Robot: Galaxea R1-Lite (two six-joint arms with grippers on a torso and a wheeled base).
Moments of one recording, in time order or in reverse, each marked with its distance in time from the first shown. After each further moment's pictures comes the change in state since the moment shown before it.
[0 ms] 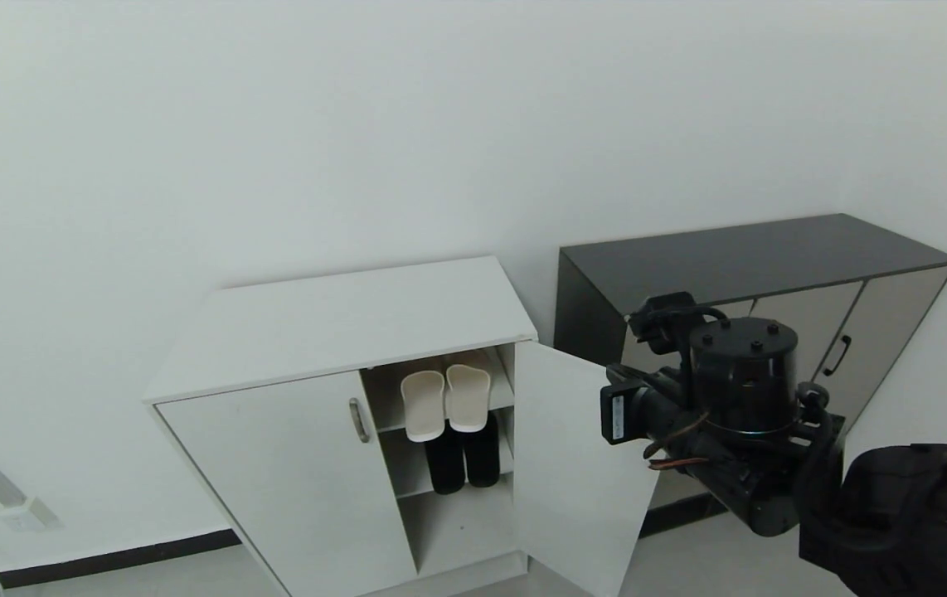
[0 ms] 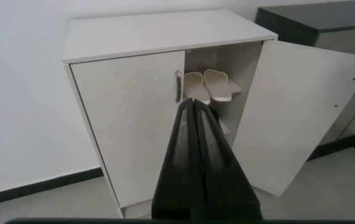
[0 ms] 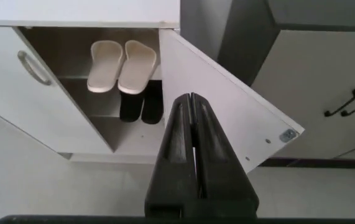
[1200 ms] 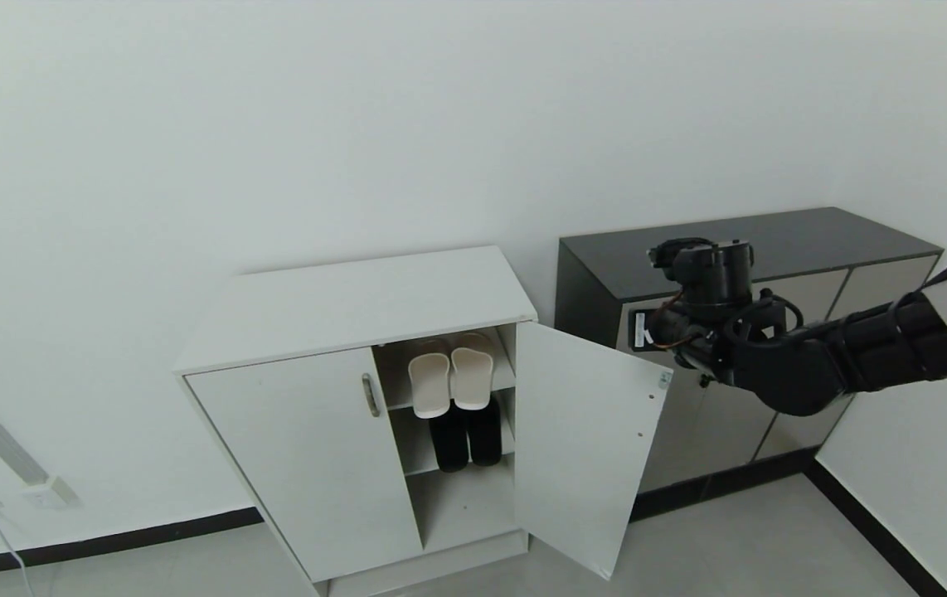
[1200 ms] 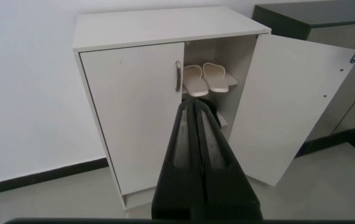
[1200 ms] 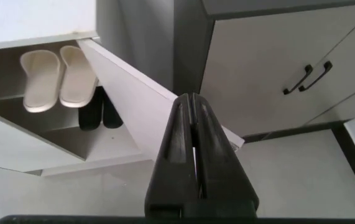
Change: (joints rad) left arm 0.001 0.000 0.000 0.000 0.002 -0.003; right arm -0.321 0.235 -0.485 0.337 0.110 0.015
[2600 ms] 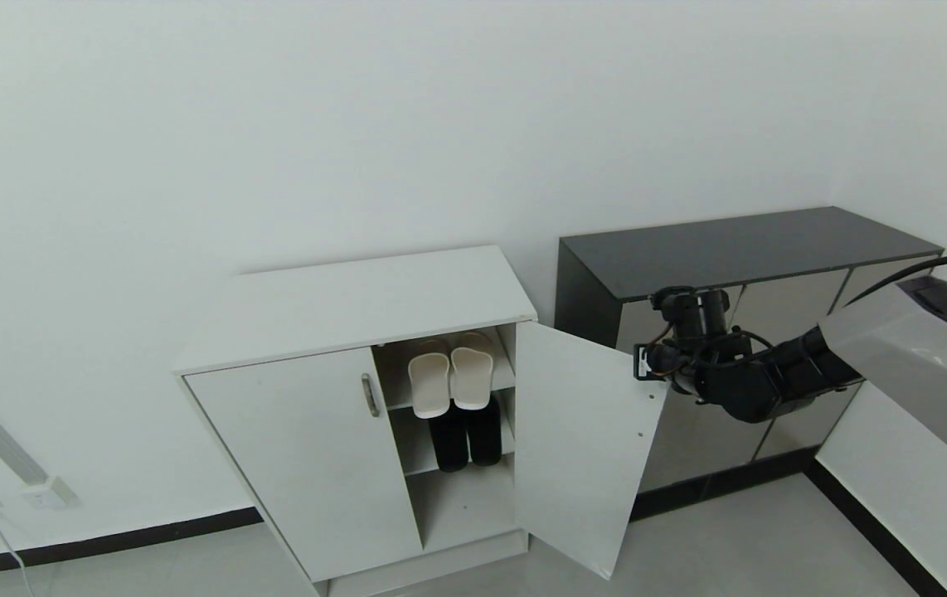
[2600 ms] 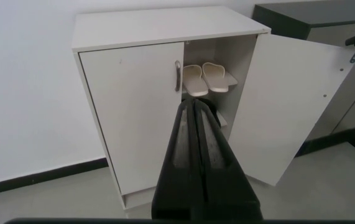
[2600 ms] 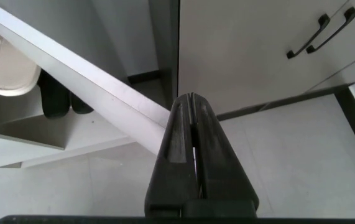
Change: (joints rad) left arm 0.000 0.000 0.000 0.000 -0.001 0.000; right arm -0.102 0.239 -0.104 -0.007 0.058 0.033
